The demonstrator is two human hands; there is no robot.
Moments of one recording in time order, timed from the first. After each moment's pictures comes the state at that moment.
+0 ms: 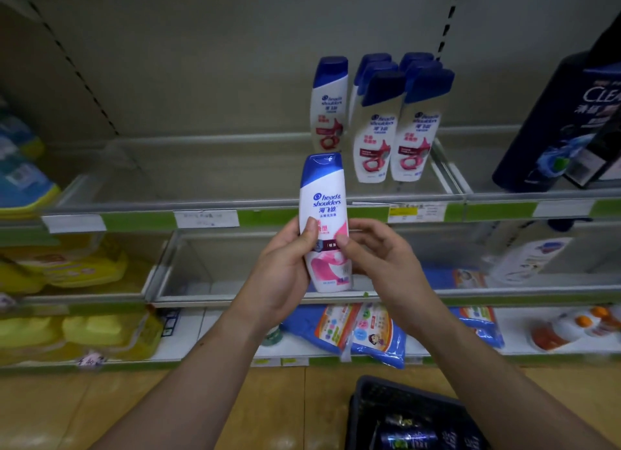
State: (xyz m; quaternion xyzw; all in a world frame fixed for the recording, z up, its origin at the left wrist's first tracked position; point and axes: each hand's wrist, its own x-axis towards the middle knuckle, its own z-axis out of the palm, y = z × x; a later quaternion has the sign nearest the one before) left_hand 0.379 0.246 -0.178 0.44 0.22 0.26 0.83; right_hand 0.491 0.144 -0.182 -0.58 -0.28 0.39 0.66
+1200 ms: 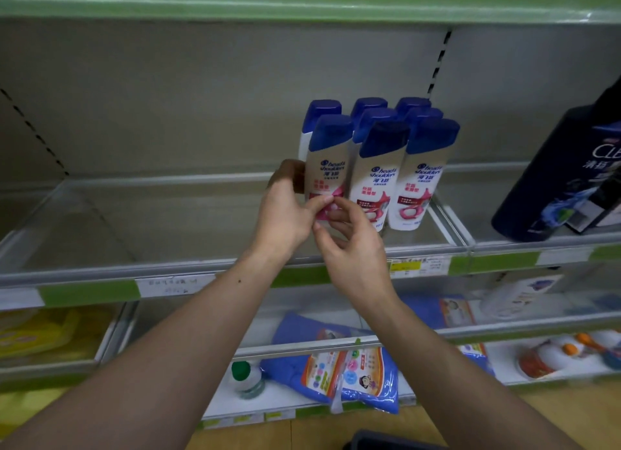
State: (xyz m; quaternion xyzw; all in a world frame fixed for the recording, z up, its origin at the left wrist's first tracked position) left_hand 0.490 0.370 -0.150 0.77 0.30 0.36 0.44; right_hand 0.526 0.253 -0.167 -0.71 -0.33 0.14 0.60
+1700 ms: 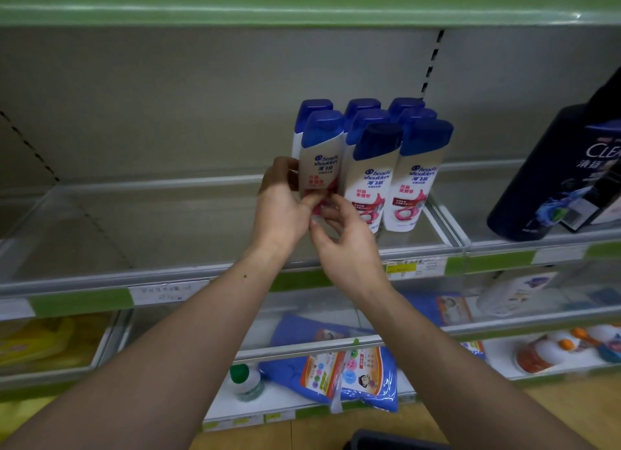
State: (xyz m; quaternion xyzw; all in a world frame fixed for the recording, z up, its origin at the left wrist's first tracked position) left_hand 0.500 0.373 -0.148 0.77 0.32 0.38 0.40; right_hand 0.535 0.261 -0.158 -0.74 -0.34 0.14 0.56
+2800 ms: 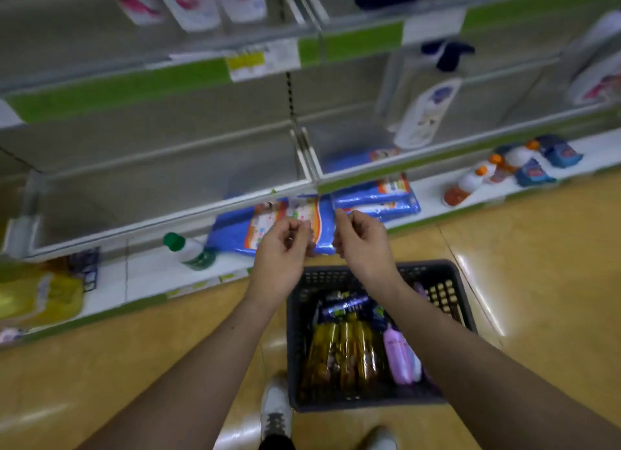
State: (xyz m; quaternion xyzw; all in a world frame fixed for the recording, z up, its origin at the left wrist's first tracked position) left_hand 0.430 0.089 -0.347 0.70 0.33 0.16 0.61; right_hand 0.525 -0.015 -0.351 -0.74 -0.12 0.25 0.61
